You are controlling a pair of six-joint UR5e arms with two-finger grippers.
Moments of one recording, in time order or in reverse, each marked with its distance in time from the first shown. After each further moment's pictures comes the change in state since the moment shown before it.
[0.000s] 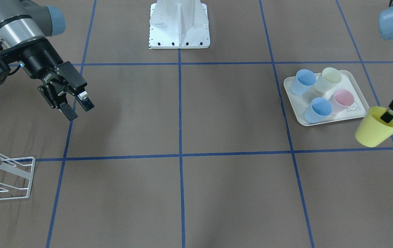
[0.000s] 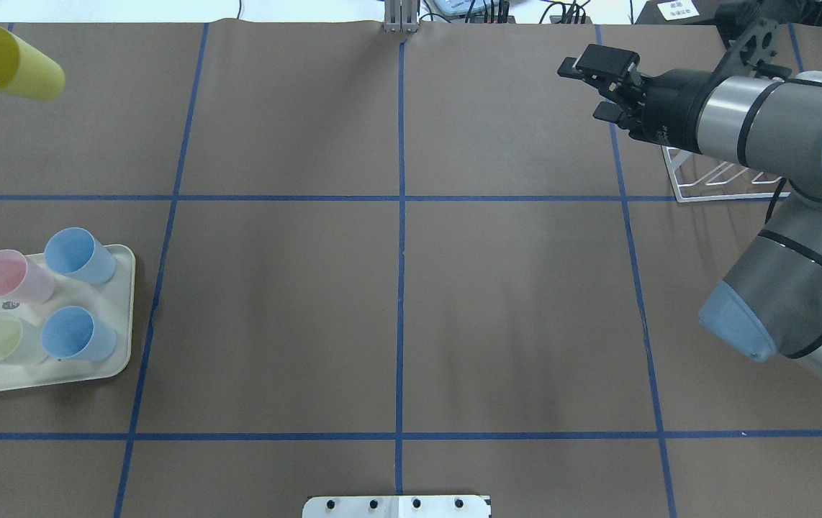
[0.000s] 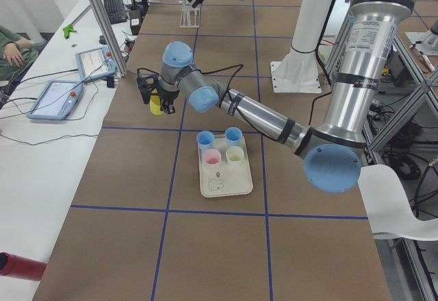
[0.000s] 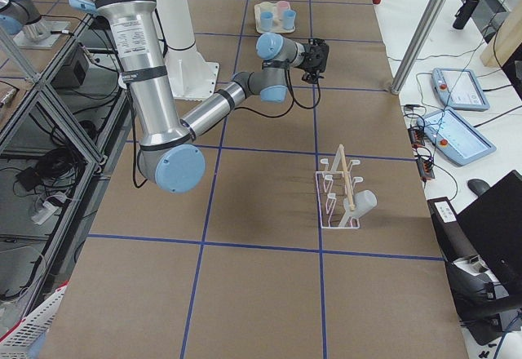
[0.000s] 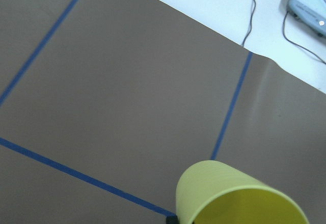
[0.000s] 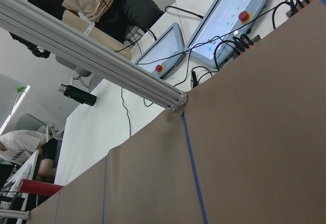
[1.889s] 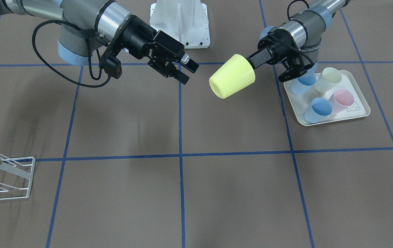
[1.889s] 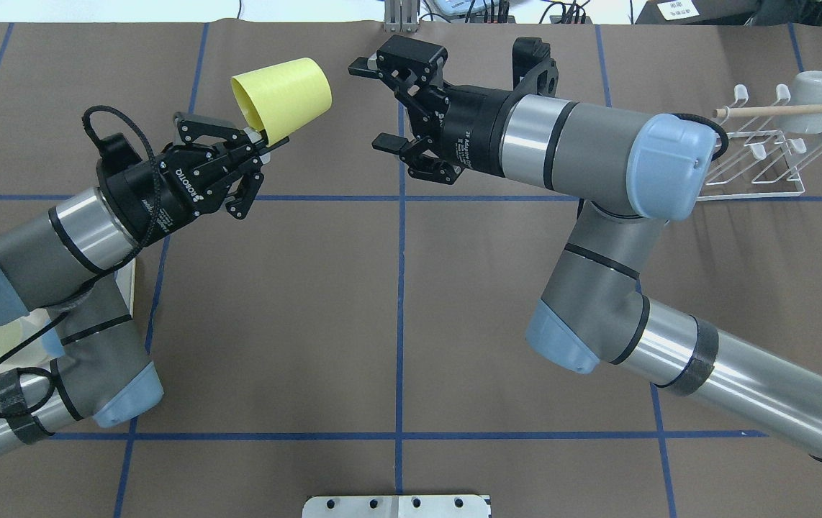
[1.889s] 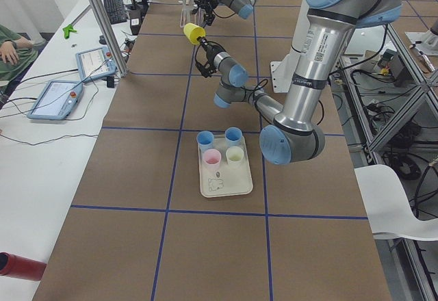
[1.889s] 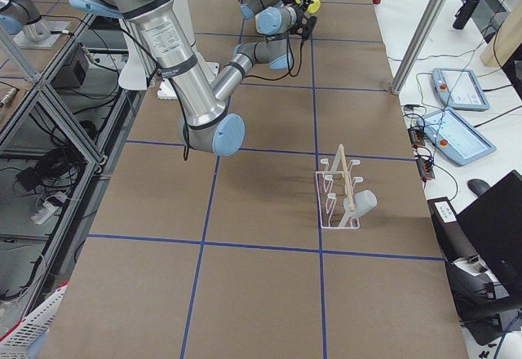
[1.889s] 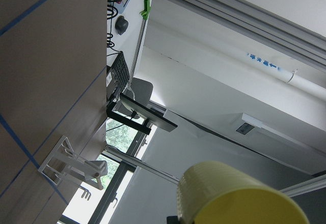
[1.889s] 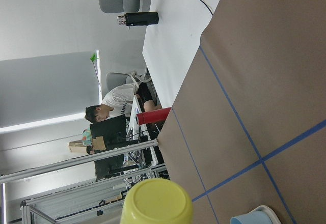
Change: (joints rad) left arm 0.677 -0.155 0.187 -1.265 0.887 -1.033; right arm -0.189 0.349 -0.197 0.222 -0.002 0.476
